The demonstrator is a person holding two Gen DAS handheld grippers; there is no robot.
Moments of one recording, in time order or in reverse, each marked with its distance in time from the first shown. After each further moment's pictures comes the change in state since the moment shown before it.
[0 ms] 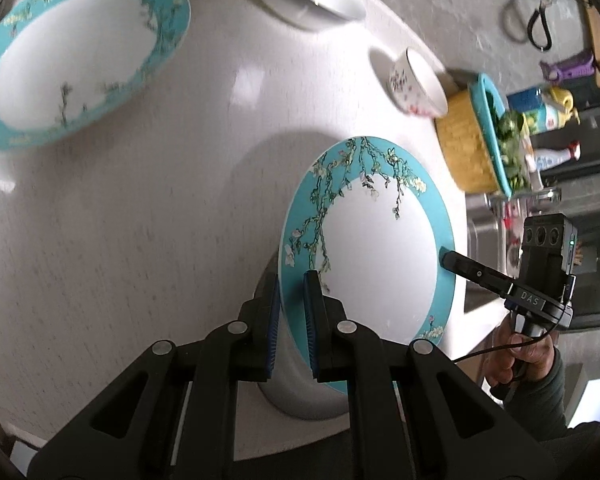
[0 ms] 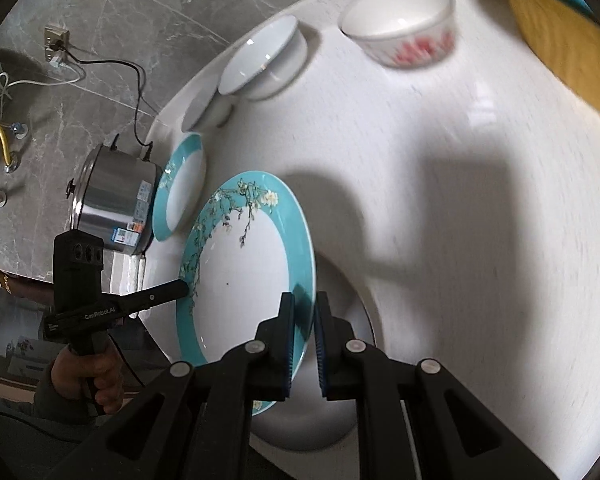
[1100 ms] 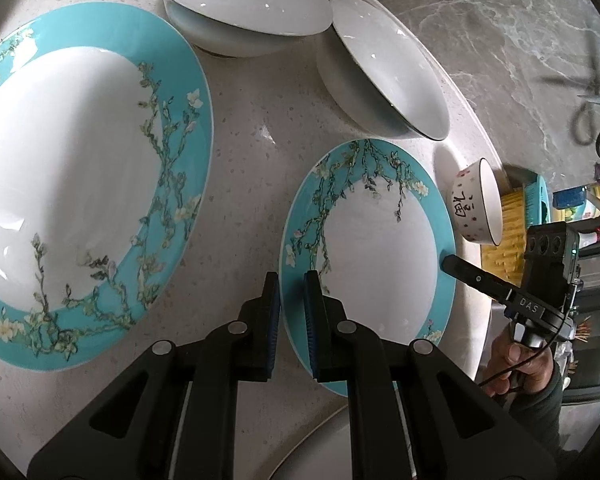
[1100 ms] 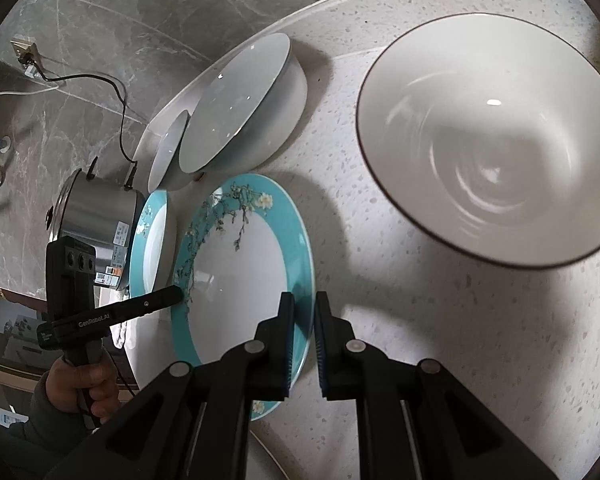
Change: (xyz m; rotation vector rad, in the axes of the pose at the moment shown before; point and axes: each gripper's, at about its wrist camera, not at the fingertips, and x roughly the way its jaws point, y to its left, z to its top) left arm 0.049 0.031 0.148 -0.161 -0.133 0.070; right arm 0.070 -0.021 0.150 -0.113 0.051 0.037
